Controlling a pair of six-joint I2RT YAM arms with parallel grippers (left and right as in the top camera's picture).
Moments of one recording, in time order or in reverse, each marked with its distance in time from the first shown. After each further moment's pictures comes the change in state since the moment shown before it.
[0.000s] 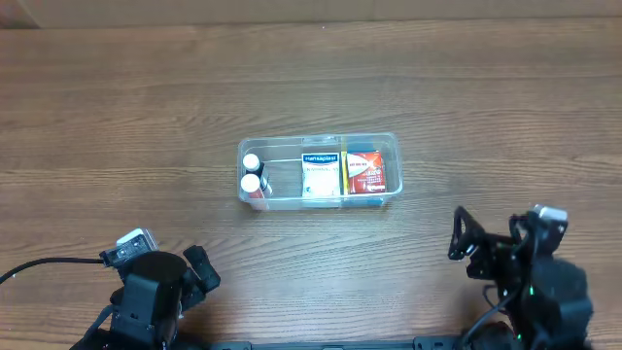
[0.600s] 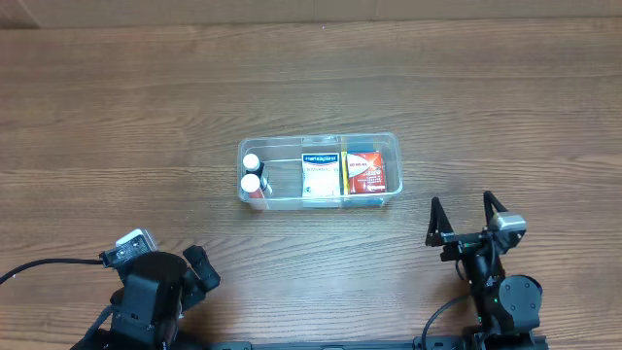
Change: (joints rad) left arm 0.000 -0.002 -0.003 0.001 -0.003 -0.011; right arm -0.069 -0.261 -0.624 0.756 -0.114 -0.174
